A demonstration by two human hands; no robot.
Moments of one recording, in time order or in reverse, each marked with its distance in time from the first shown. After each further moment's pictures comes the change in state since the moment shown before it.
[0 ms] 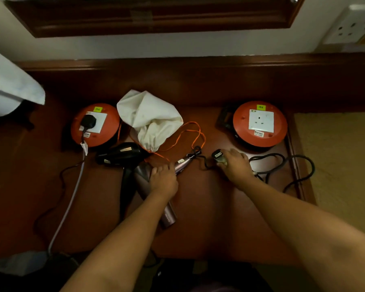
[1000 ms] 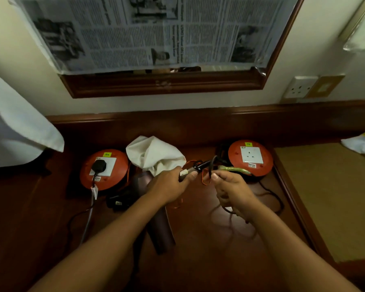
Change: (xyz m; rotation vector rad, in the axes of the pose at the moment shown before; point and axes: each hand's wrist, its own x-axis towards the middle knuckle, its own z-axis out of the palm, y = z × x) left_hand -0.019 -0.049 -0.149 -0.437 0.161 0.307; right_hand -0.093 -0.138 -0.103 1.347 0.010 -0.057
